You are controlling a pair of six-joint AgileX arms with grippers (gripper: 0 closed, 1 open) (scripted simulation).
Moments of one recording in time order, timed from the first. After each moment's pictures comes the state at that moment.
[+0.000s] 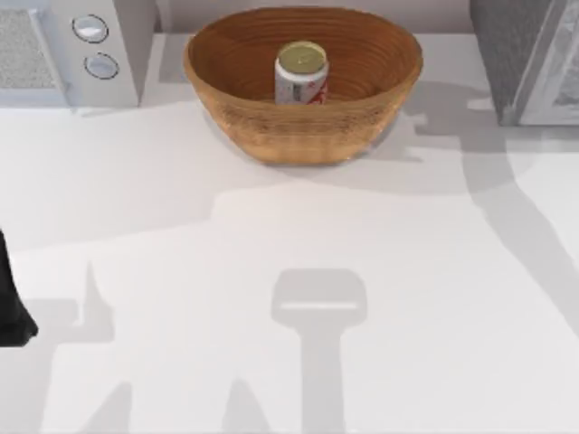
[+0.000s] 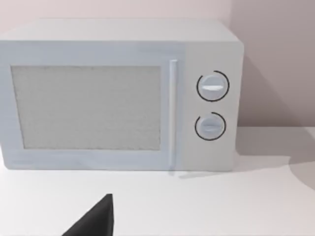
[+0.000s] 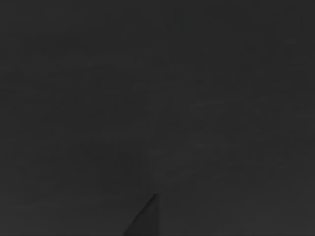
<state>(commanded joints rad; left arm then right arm) 0.00 0.00 0.00 0.00 0.00 0.00 0.42 1.27 1.73 -0.44 0.47 0.01</state>
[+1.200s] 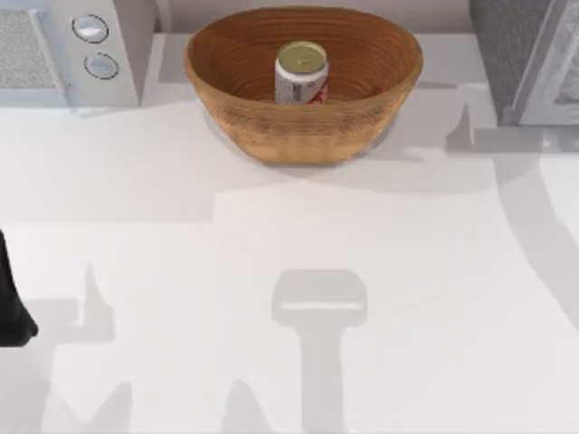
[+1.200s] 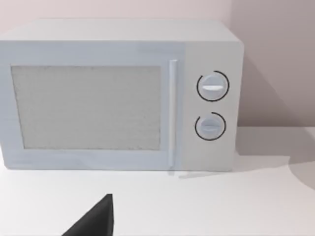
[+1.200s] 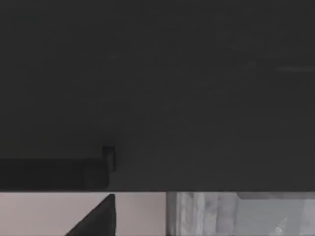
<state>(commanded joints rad) 0.00 0.00 0.00 0.00 0.00 0.00 0.27 1.08 1.40 -0.30 0.30 0.01</state>
